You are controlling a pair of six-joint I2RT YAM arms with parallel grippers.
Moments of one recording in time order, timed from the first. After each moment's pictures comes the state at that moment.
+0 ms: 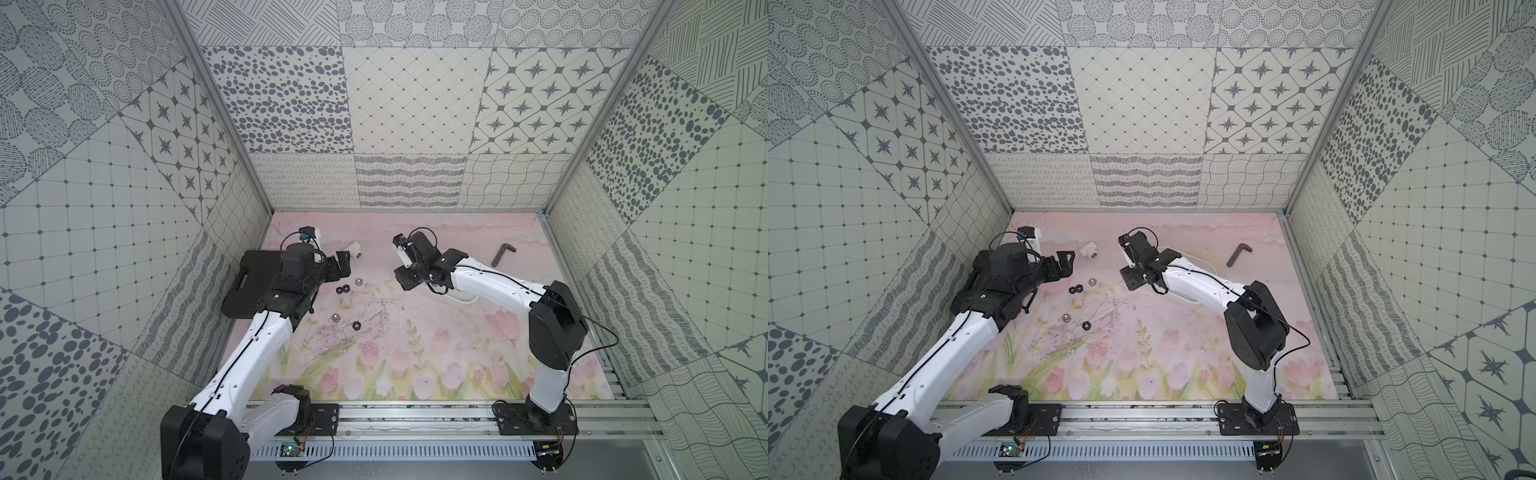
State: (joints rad) left arm -0.15 1.09 0.87 -0.25 0.03 -0.32; right arm 0.83 1.88 1.51 -0.56 0.08 0.13
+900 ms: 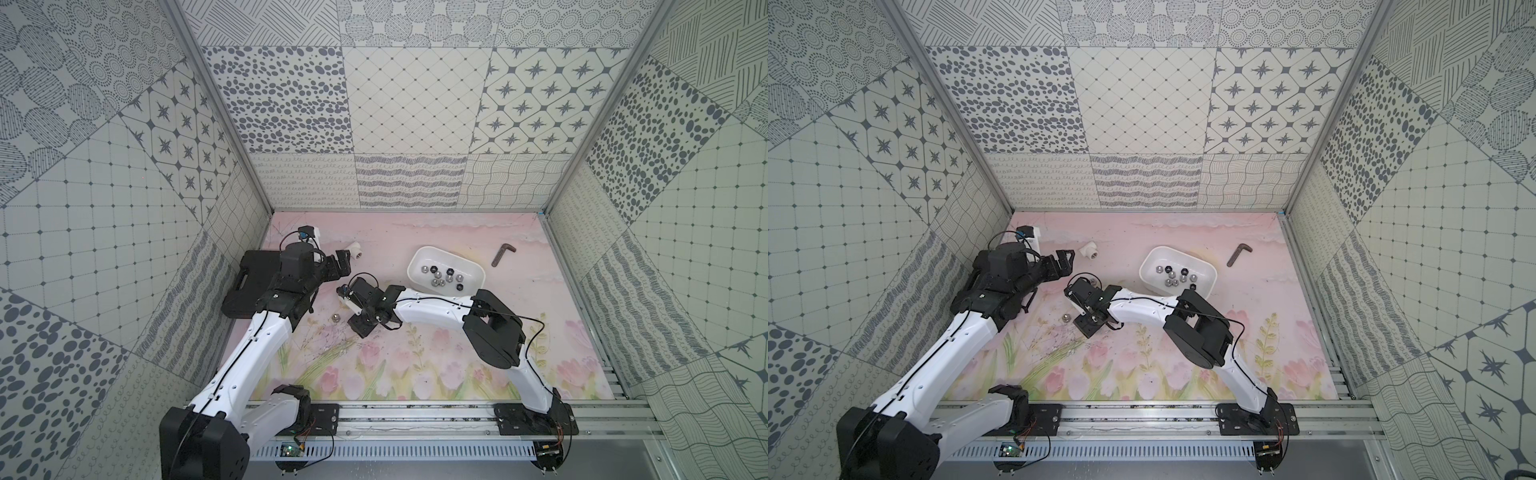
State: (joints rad) left arm -0.15 1.08 0.88 -0.25 0.04 -0.34; right arm 1.09 2.22 1.71 -0.55 -0.01 0.17
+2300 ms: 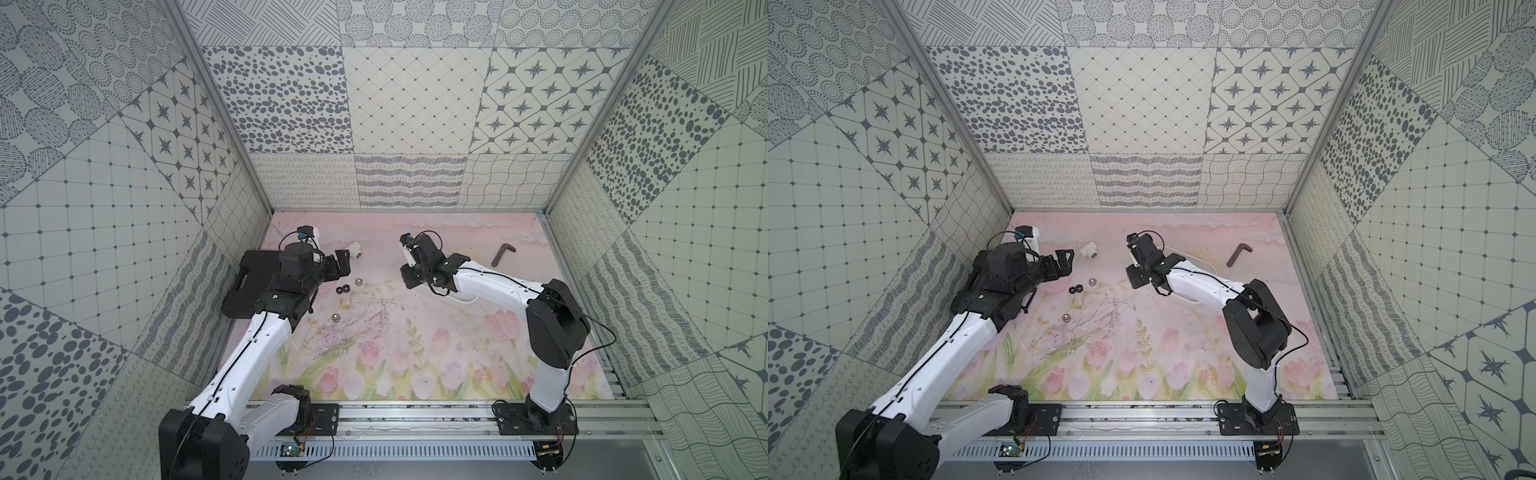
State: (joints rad) left arm -0.15 1.08 0.87 -0.25 0.03 -0.34; right arm 0.71 1.84 1.39 -0.40 0.09 0.22
